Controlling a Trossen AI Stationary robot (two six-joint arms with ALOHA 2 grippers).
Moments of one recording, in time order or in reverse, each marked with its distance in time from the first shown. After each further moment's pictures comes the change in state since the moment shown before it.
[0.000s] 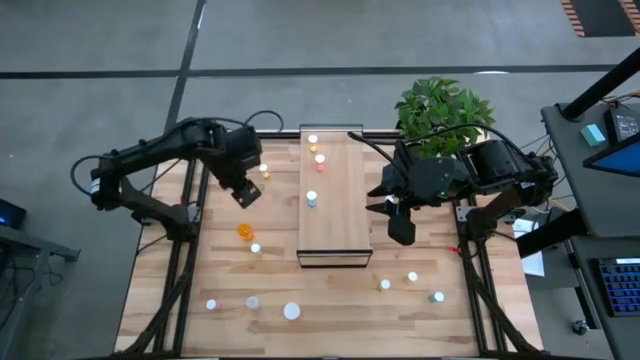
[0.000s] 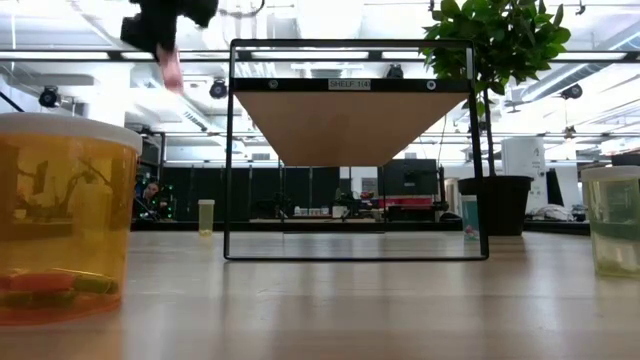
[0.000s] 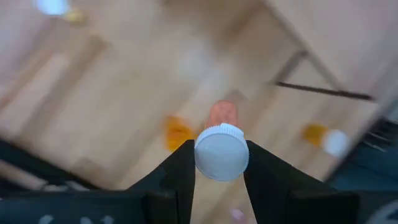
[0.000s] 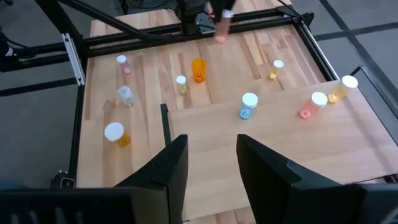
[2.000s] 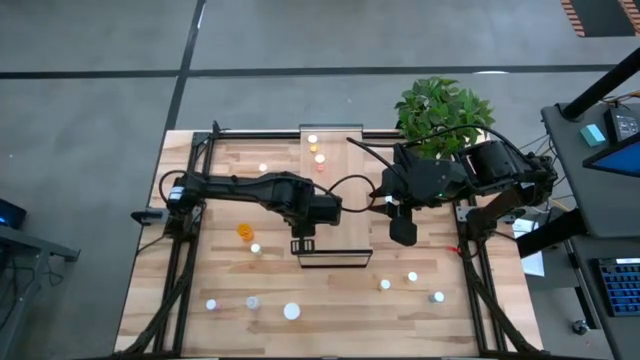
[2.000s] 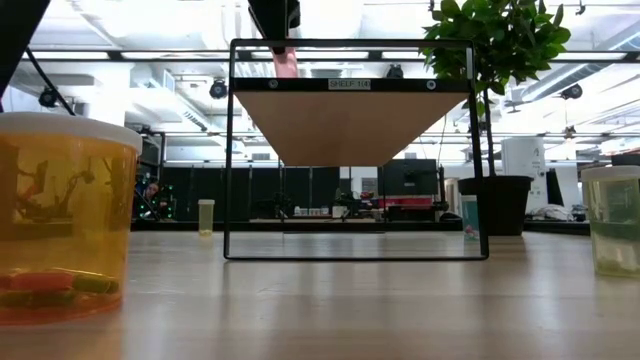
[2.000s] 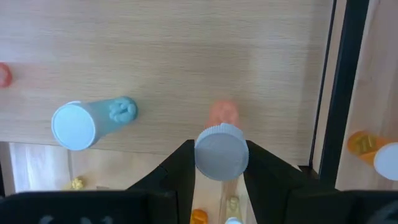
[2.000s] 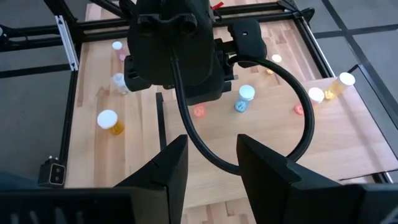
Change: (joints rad) left arm -0.387 0.634 0.572 0.009 -0.307 0.299; right arm 0.000 -0.001 -0.008 -0.030 -0.002 -0.035
